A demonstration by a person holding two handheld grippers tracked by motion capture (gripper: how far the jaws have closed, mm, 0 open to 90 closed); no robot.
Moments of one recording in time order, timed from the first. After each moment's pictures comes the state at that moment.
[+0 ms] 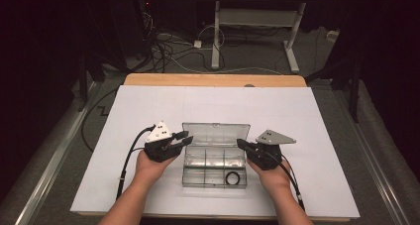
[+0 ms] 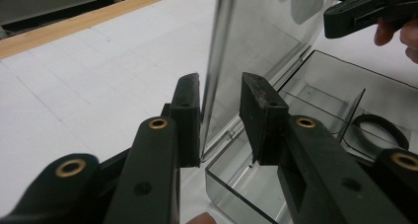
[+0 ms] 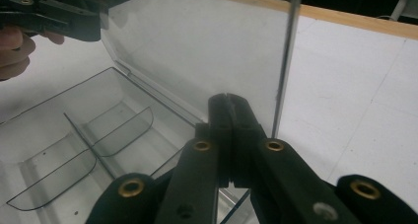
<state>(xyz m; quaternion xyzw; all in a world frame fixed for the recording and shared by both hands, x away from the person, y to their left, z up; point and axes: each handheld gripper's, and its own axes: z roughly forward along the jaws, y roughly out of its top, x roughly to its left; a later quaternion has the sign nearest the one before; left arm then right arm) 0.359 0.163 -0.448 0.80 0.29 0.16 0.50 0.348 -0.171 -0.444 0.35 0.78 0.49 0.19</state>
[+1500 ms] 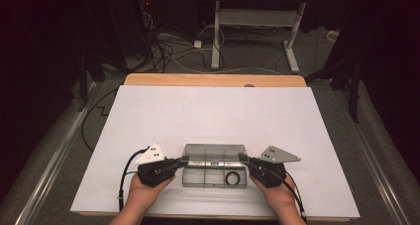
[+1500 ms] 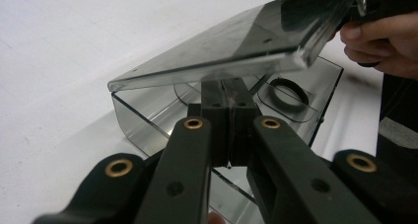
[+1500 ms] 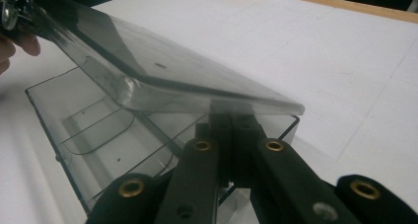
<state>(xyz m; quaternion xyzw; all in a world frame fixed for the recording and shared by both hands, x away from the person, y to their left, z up) 0.304 0.172 -0.461 0.79 0.30 0.07 0.52 0.309 -0.178 -0.455 0.33 0.79 0.49 0.19</state>
